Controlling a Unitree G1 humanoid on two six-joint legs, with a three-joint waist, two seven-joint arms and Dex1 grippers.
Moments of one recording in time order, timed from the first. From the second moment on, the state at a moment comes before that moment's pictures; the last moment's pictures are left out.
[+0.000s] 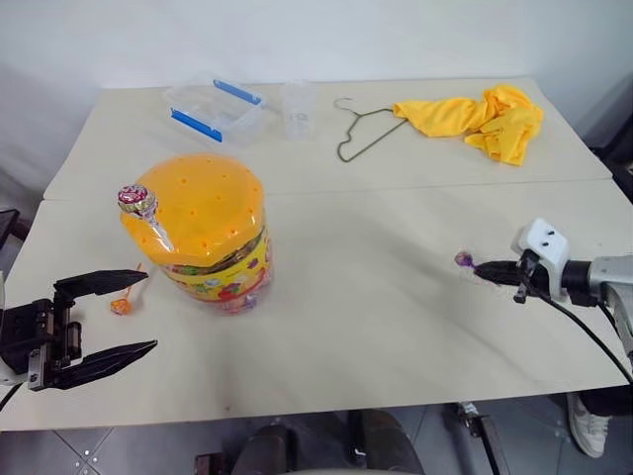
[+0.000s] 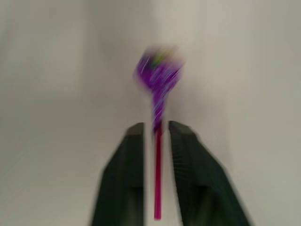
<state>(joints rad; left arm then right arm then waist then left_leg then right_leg) 0.22 0.83 0.77 -0.32 -0.87 0.36 -1.36 -0.41 -0.96 -0.04 0.39 0.21 0.21 1.19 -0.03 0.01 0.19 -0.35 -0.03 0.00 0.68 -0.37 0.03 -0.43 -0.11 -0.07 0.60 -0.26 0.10</state>
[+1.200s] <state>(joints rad) 0.34 0.70 0.96 -0.23 -0.96 0.38 -1.21 -1.13 -0.10 0.34 0.03 0.49 0.56 1.04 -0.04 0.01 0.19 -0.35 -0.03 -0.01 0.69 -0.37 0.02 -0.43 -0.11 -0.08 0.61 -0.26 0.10</state>
